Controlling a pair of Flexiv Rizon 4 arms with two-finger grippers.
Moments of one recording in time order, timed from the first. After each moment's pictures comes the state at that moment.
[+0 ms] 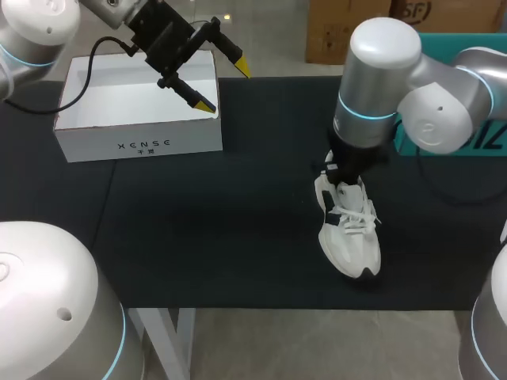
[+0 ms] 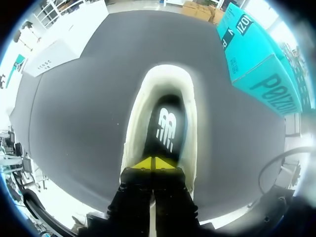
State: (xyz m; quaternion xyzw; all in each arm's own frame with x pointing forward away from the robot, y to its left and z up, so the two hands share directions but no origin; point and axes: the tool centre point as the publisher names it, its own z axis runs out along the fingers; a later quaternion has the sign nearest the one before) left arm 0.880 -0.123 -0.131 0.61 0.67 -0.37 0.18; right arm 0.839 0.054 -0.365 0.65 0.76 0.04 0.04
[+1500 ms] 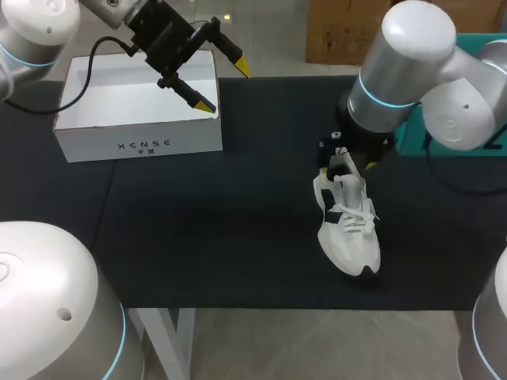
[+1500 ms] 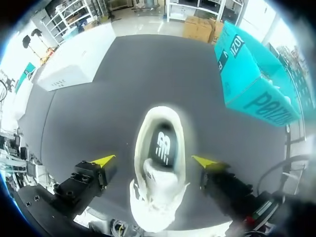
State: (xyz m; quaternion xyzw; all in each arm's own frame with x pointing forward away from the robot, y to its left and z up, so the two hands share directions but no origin) left arm 0.880 -0.123 -0.131 0.61 0.67 -0.37 0.18; right arm 0.865 0.055 -0.316 0.64 0.75 0.12 0.07
